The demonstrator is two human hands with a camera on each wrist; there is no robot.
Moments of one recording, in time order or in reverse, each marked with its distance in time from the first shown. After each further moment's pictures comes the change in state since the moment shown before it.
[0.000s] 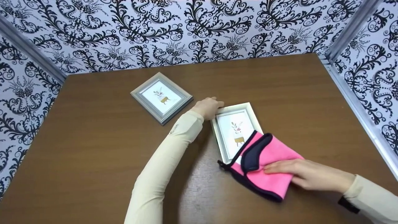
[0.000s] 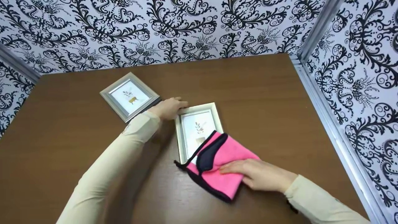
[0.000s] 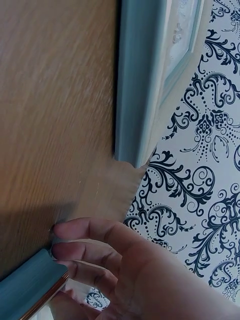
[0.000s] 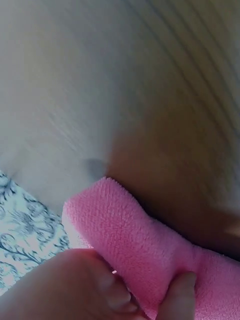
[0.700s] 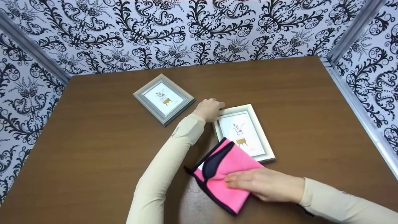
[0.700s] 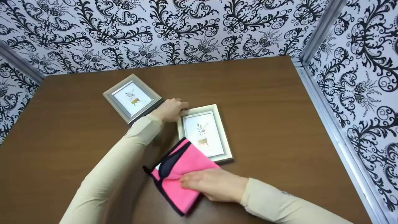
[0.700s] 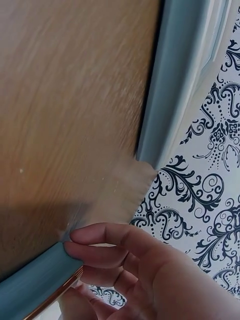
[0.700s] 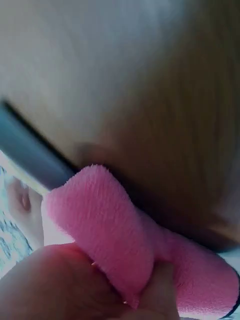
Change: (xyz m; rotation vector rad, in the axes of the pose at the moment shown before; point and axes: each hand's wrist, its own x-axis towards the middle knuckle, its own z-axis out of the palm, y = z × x) left_hand -0.001 0.000 0.003 0.023 0.102 0.017; right_hand 0.082 -0.025 0.038 -0.245 -0.057 -0.262
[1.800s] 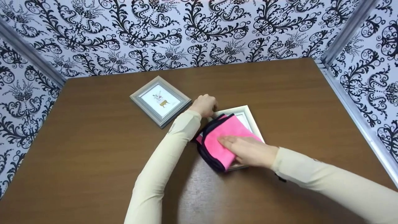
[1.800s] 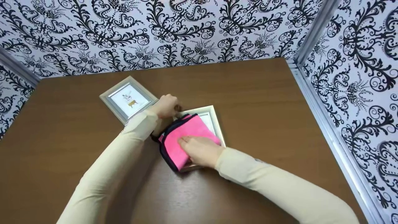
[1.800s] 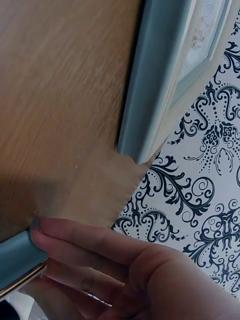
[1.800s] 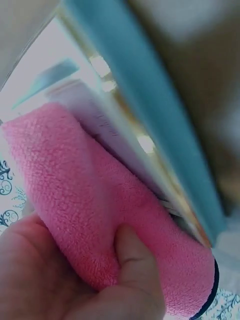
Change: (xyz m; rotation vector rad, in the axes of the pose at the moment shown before) left_hand 0.007 -0.010 -0.016 -0.054 0.011 0.000; right_hand 0.048 0.044 -0.027 -0.080 -0.109 0.504
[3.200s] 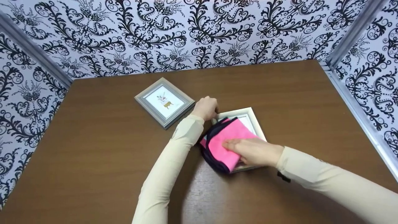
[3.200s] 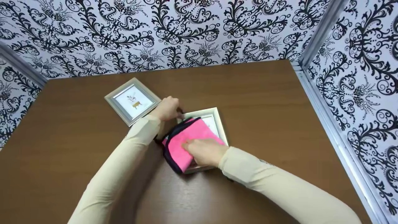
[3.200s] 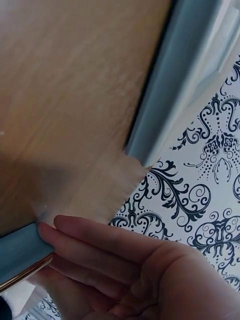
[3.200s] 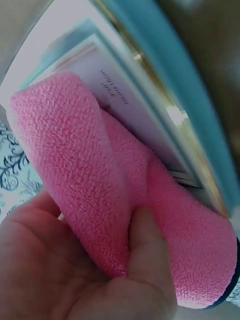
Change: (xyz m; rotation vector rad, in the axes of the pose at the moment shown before) left_hand -0.003 0.001 0.006 -0.045 0.078 -0.127; right_hand 0.002 -0.003 -0.015 0.042 -0.099 0.017
